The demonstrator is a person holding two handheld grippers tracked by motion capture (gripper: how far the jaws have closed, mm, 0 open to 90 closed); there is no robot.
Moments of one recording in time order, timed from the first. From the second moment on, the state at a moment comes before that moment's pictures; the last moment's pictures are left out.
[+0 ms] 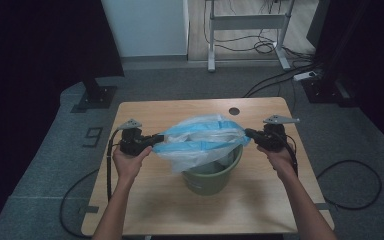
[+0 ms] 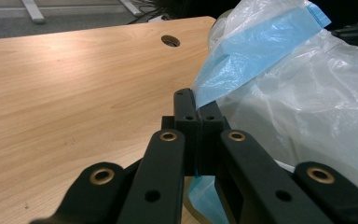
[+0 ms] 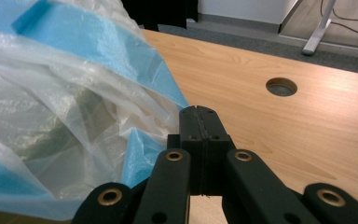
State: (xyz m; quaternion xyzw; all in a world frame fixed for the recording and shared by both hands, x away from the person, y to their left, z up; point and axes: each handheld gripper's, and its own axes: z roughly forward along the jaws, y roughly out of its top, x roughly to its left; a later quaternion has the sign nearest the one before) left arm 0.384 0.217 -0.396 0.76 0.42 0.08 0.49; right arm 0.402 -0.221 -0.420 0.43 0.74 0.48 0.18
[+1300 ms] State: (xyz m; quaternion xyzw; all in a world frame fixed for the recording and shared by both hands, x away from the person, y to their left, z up) left arm 0.383 0.214 -0.395 0.76 0.42 0.08 0.49; right arm 0.332 -0.183 -0.359 0.24 0.77 0.58 0.09
